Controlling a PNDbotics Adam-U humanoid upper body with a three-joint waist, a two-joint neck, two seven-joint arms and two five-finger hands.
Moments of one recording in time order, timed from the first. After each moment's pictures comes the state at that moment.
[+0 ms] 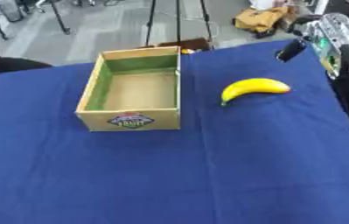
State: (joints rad) left arm -0.18 0.12 0.24 -1.98 0.09 -0.60 0.31; right arm -1.18 -0.51 0.07 -0.75 1.32 0.26 0.68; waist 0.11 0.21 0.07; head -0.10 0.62
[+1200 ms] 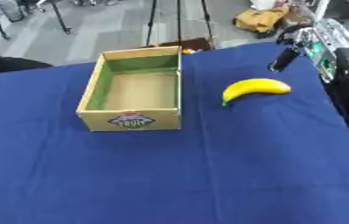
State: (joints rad) left arm -0.18 0.12 0.24 -1.98 0.10 -0.60 0.31; right arm -1.18 -0.49 0.13 -0.75 1.21 0.22 0.71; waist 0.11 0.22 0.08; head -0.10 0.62
